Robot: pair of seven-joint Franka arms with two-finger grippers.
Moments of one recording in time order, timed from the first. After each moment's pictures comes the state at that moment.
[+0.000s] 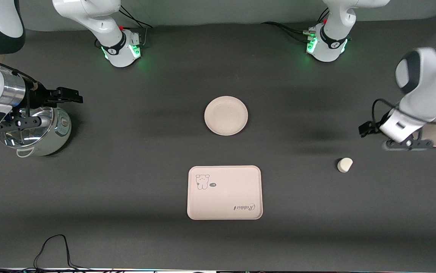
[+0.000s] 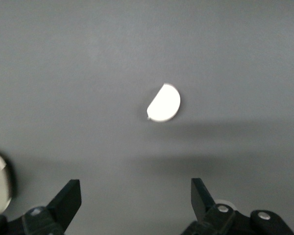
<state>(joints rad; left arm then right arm) -0.13 0.13 0.13 -2.11 0.06 2.23 -0.01 0.08 0.06 -0.03 -1.64 0.14 1.38 -0.02</state>
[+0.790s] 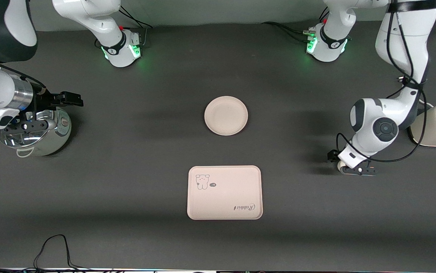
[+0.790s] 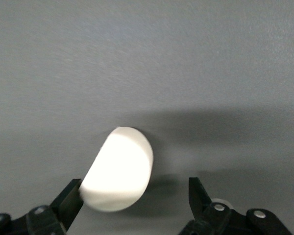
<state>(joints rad) -0.13 0.49 0.08 -2.11 0.03 2.62 -0.01 0.11 0.05 -0.03 -1.68 0.03 1.43 -0.02</state>
